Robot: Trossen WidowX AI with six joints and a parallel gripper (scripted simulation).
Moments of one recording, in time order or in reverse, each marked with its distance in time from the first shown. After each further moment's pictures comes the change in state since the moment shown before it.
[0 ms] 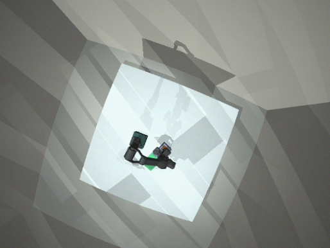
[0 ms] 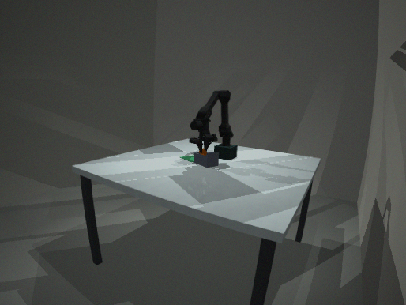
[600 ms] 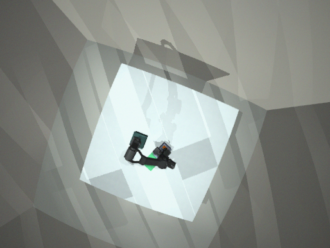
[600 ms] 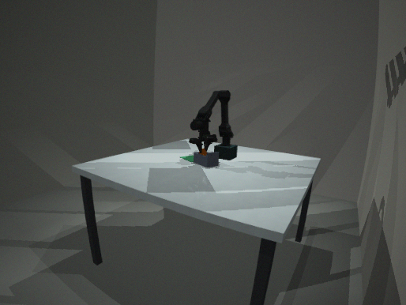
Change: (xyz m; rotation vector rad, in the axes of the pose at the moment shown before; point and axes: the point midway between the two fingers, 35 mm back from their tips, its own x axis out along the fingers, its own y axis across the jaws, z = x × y) arm 0.002 -0.001 0.000 0.000 -0.001 -0.003
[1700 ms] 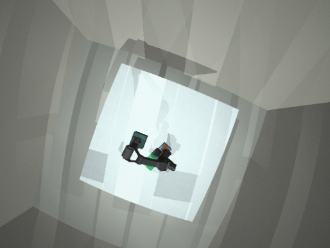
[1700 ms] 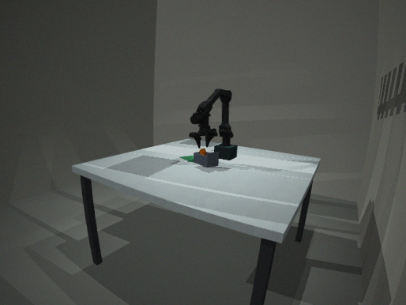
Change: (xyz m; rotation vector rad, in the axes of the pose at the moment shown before) arm -0.037 -0.002 0.001 0.000 -0.002 -0.006
